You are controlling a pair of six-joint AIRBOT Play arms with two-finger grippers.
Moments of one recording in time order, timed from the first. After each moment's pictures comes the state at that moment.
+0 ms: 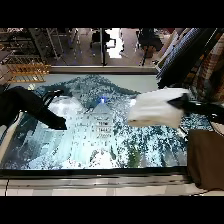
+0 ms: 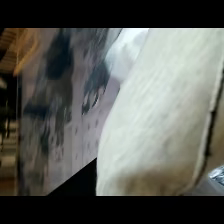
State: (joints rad) left arm -0.06 -1.38 1.45 -2.00 1.59 1.93; right arm -0.55 -1.29 1.24 -0.49 1.22 1.25
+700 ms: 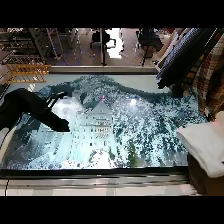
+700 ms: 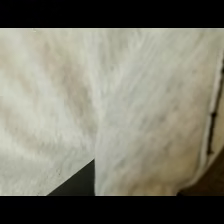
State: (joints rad) left arm -0.11 -1.37 1.41 -2.01 1.57 1.93; right arm -1.38 -1.15 0.87 -1.08 1.27 1.42
